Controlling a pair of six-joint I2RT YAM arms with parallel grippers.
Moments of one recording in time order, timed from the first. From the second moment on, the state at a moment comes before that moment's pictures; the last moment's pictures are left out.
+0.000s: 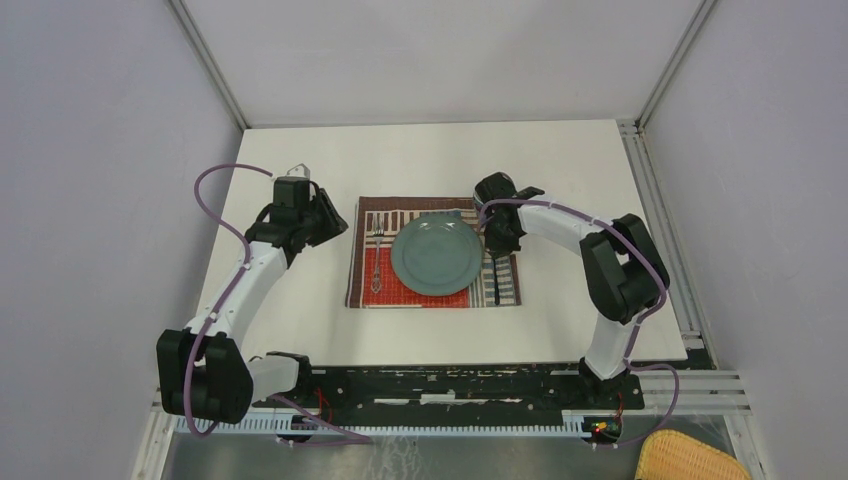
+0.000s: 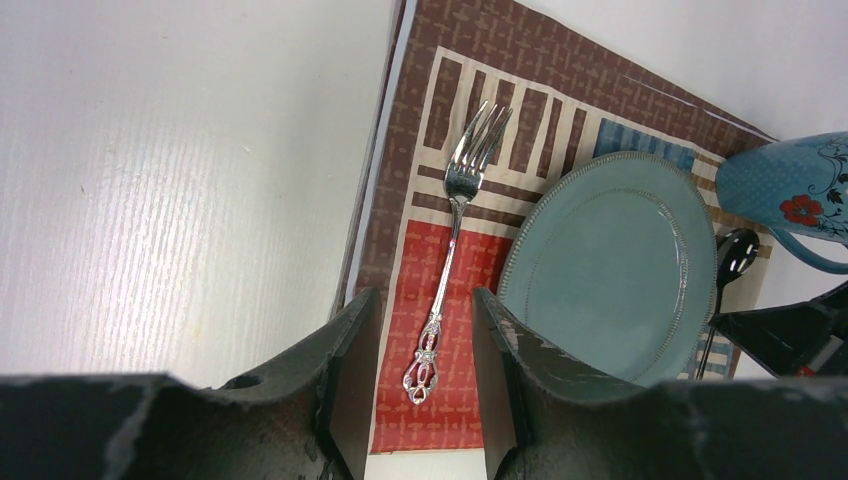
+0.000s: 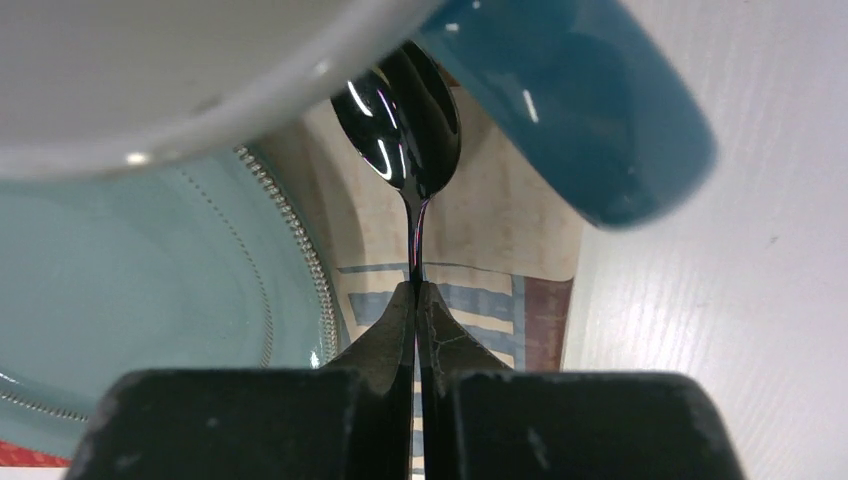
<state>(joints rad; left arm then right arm) -0.13 1.21 0.89 -0.44 0.03 -0.54 0.51 1.83 1.23 -0.66 0.15 0.60</state>
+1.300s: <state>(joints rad) -0.13 1.21 0.89 -0.44 0.03 -0.54 0.51 1.75 1.25 -0.71 0.18 0.62</state>
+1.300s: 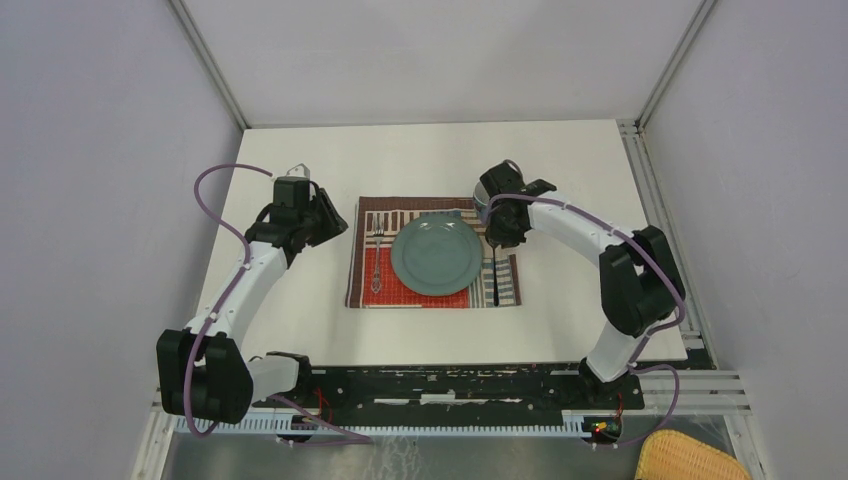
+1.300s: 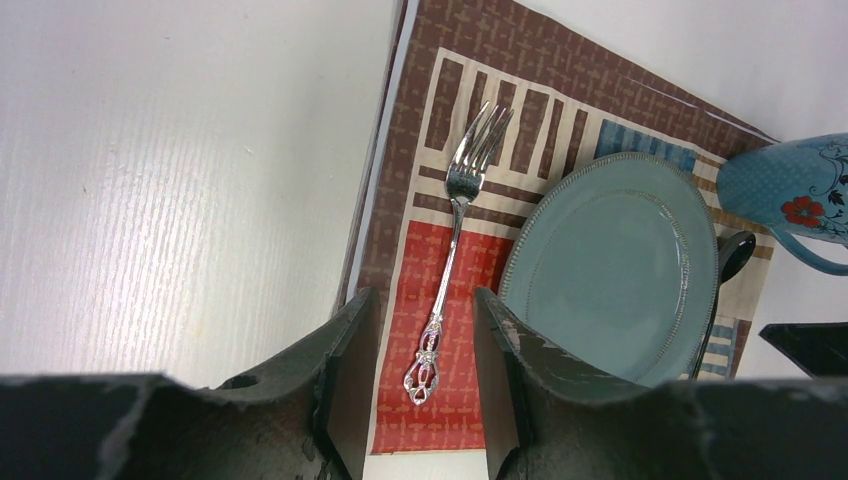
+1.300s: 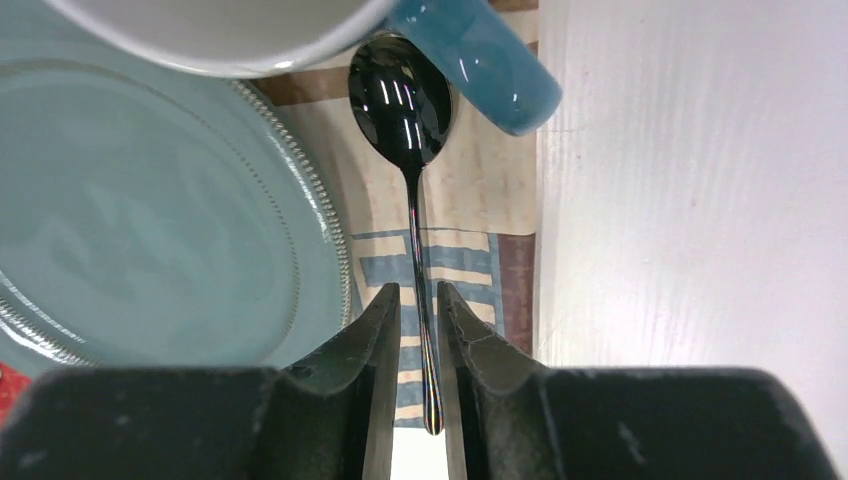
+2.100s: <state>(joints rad) -0.13 1.21 0.94 -0.48 -0.08 -0.51 0.51 1.49 1.37 -0.79 0.33 0.41</state>
